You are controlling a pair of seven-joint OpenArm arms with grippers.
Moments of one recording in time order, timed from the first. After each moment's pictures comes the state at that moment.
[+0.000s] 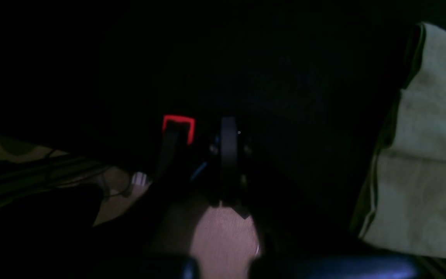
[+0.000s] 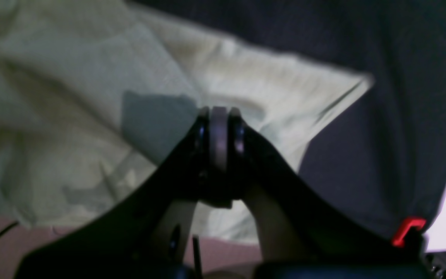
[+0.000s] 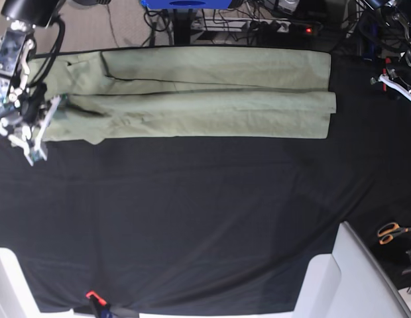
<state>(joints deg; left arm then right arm) 13.0 -12.3 -56.5 86.2 -8.9 -41.3 47.1 -8.2 4.7 26.0 93.6 -8.3 40.3 -57.5</state>
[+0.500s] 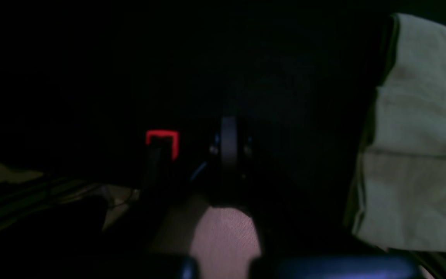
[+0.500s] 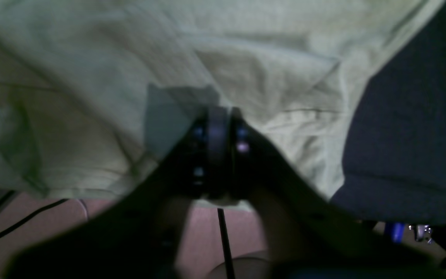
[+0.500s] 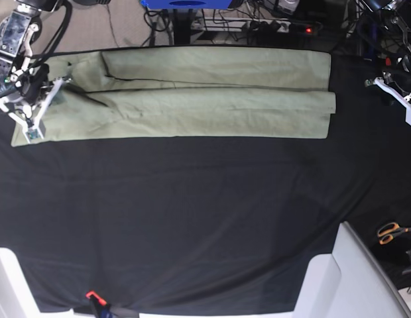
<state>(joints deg) 13.3 -13.4 -52.5 86.2 -8.9 -41.3 47.1 -11.9 1.5 30.7 93.5 -8.1 40.3 -56.5</state>
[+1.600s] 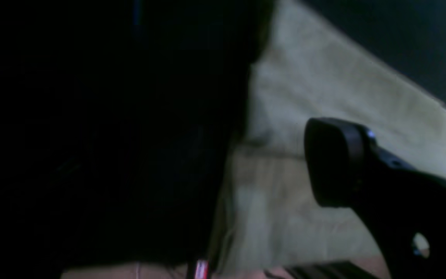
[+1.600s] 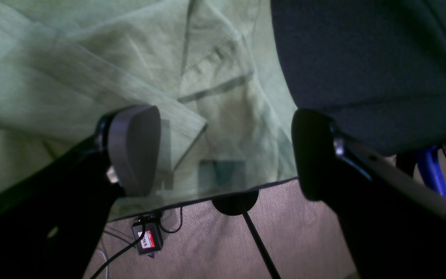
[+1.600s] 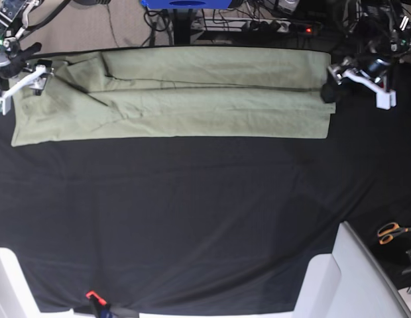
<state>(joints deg) 16.7 -14.2 -39.3 67.8 -36.0 -41.1 38.9 -17.5 -5.4 46.5 94.4 -8.4 32.8 -36.1</state>
